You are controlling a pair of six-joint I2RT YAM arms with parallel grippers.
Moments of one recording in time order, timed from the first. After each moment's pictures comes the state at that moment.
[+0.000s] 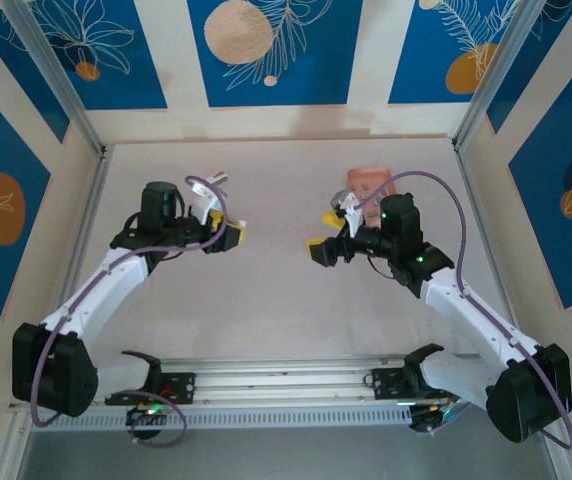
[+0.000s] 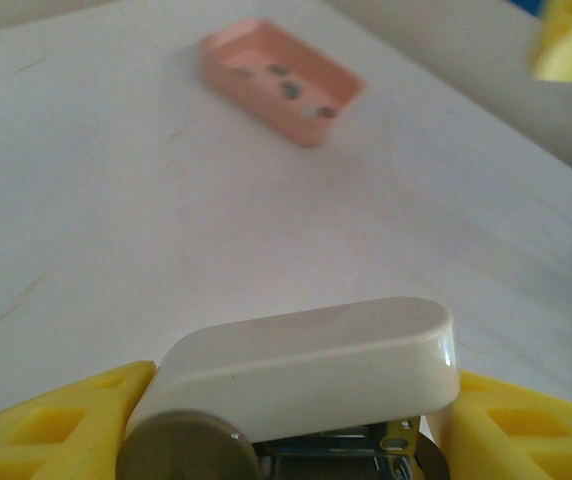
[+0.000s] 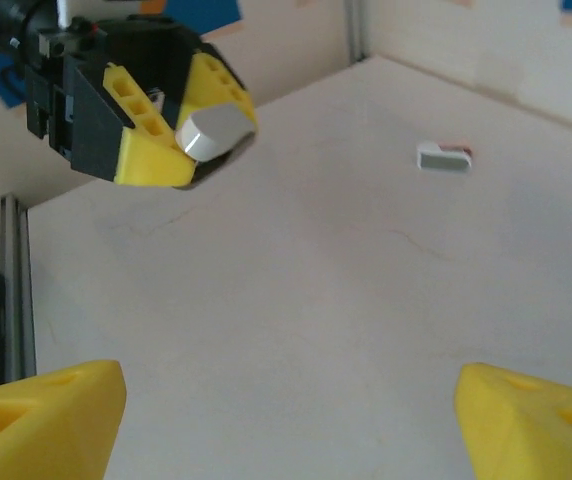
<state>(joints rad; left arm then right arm) -0.32 1.21 0.91 -0.29 0.72 0.13 0.43 1.05 0.78 -0.12 -0.66 -0.12</state>
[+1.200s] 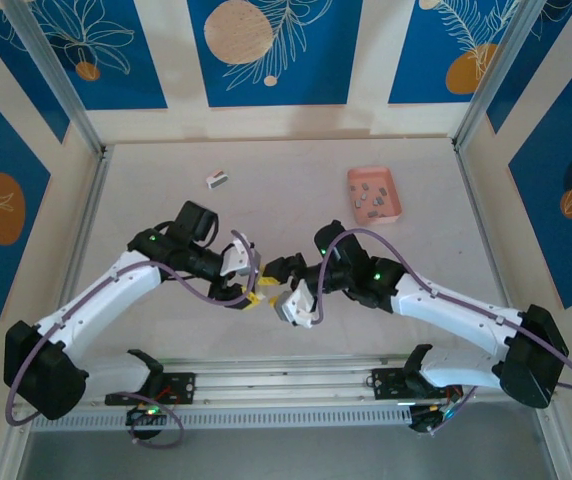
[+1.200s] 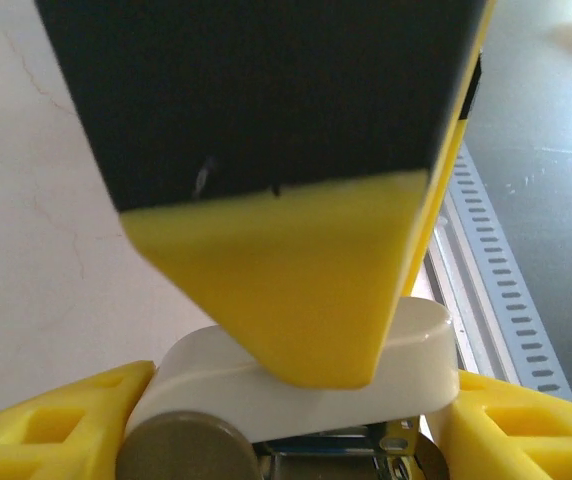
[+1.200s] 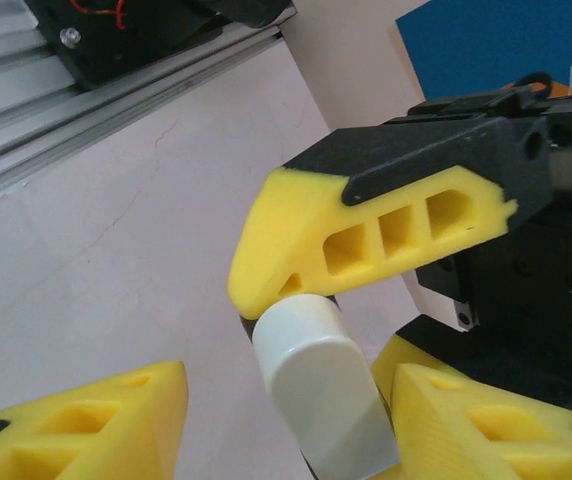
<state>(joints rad) -0.57 1.22 1.02 -0.84 0.87 0.82 0.90 1.18 0.83 -0.20 -0.59 -1.42</state>
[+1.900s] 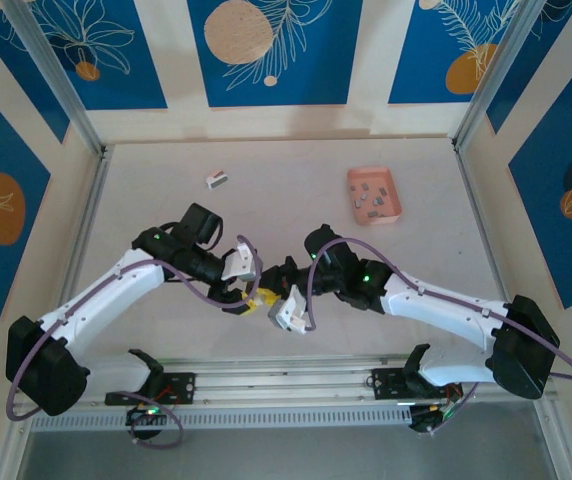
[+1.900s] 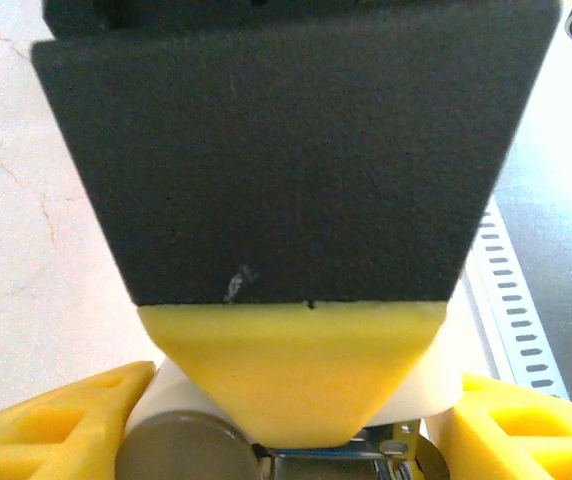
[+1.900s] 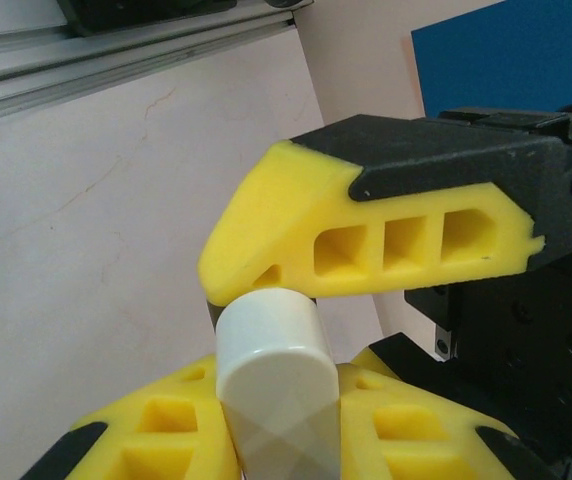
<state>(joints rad) -0.59 1.24 1.03 -0.92 0.82 0.84 0.94 1.23 0.82 -0.11 -0.54 -1.57</state>
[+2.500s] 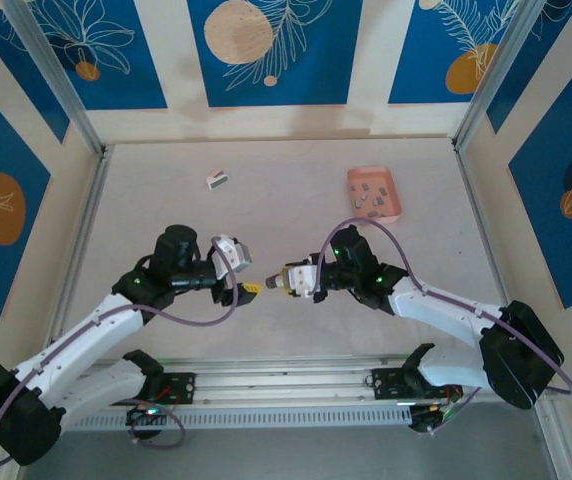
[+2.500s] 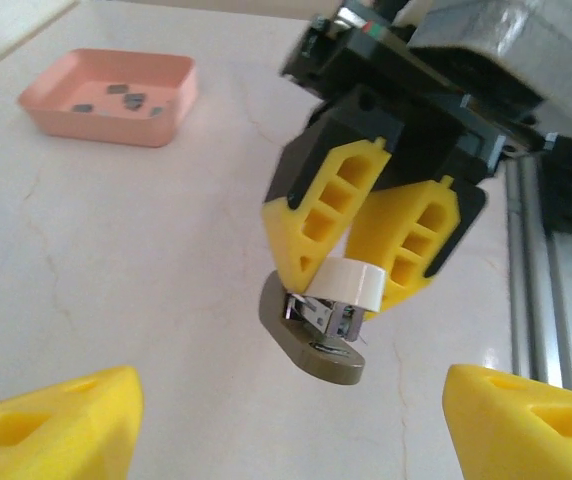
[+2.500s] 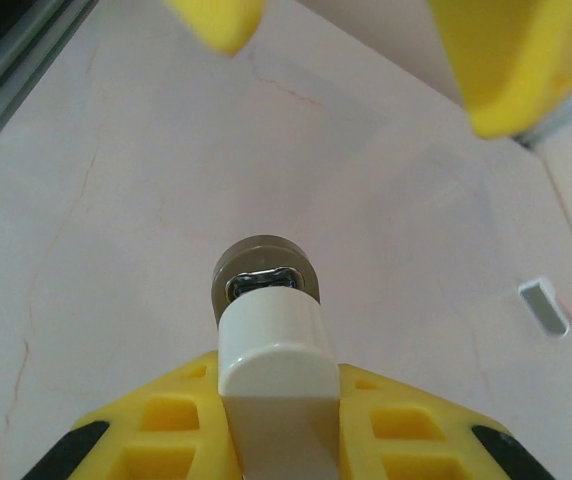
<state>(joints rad) -0.59 0.94 0.68 -0.26 0.57 0.33 0.73 1.21 0.62 0.06 -0.55 -0.85</state>
